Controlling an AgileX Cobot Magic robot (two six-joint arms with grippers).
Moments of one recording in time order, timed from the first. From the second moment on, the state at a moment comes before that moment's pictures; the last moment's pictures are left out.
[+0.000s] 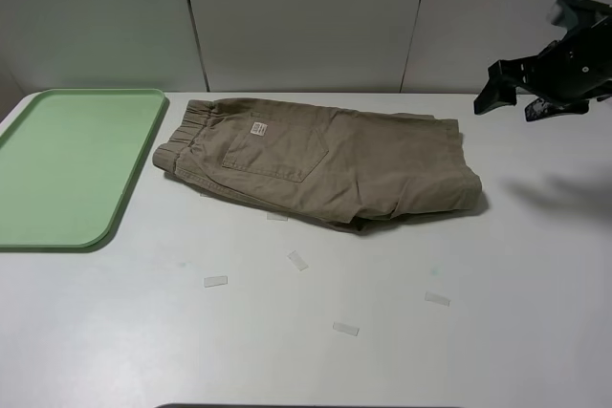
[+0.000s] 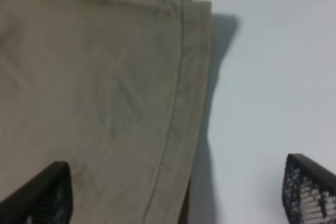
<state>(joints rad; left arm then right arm) -0.29 -0.01 -0.49 0.08 1.07 -0.10 -0.11 1.78 -1.16 0.50 0.59 -0.45</state>
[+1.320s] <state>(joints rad) -0.29 -0.01 -0.49 0.08 1.07 -0.10 -0.11 2.21 -1.43 0.60 0.69 -0.56</state>
